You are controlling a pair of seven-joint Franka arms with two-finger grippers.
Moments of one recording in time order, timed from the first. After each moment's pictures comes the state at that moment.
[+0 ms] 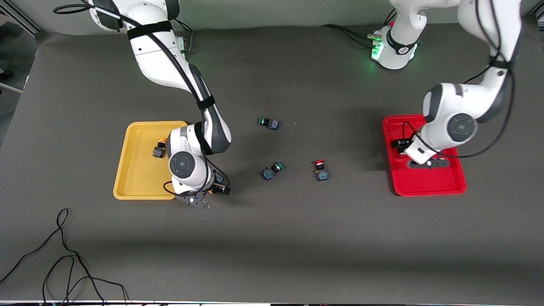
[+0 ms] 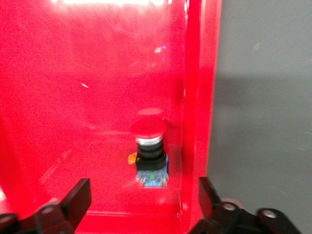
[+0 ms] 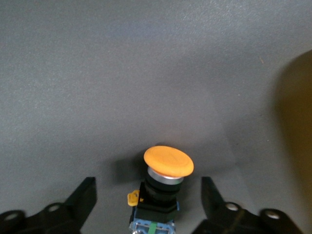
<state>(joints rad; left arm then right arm) -0.06 0.20 -0.03 -2.21 0.05 2.16 -0.16 0.79 0.77 -0.43 -1.66 0.39 2.27 0.63</state>
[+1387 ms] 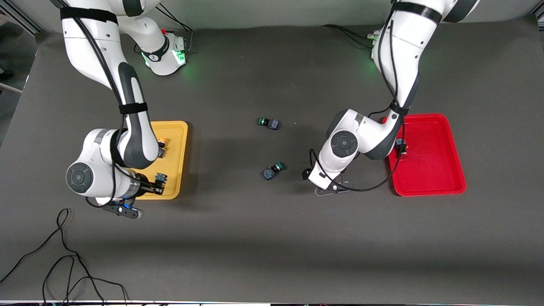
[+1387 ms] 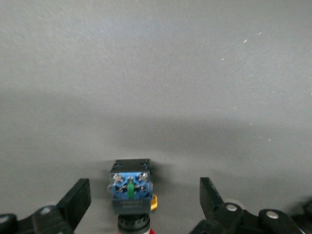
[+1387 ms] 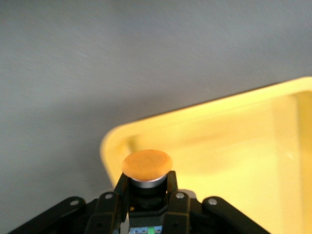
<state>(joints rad) -0.48 0.68 -0.08 -1.72 -0.02 2.41 -0.72 0.57 0.61 -0.55 -1.74 0.39 2.05 0.14</state>
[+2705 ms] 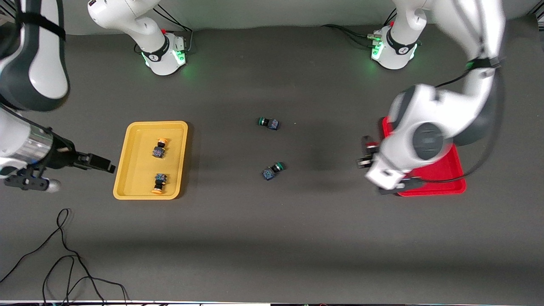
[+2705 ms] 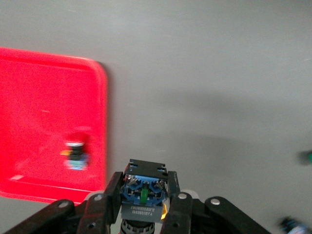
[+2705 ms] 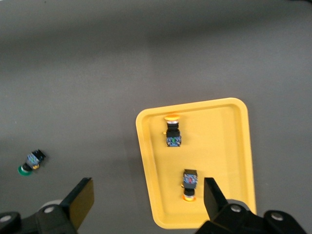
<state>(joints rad) -0.21 0.32 -0.05 -1.67 -0.02 1.79 -0.40 0.60 0.20 -0.67 -1.64 0.27 1.78 0.03</state>
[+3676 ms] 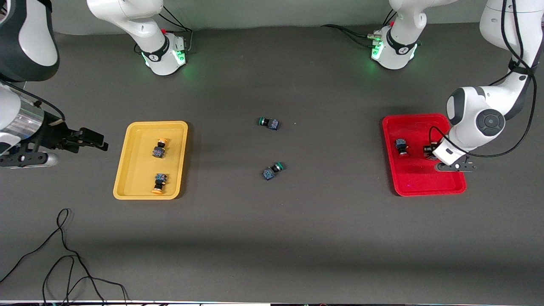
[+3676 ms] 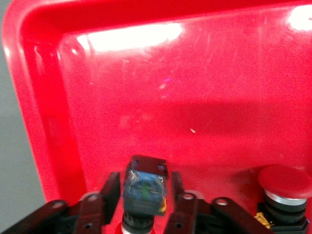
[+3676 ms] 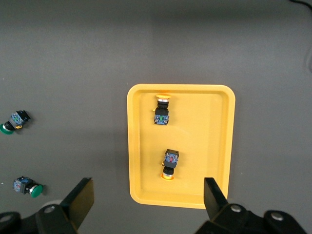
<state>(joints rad) 0.18 0.30 -0.04 -2.34 0.20 2.57 0.00 0.03 0.04 -0.03 -1.77 0.10 1.78 -0.02</state>
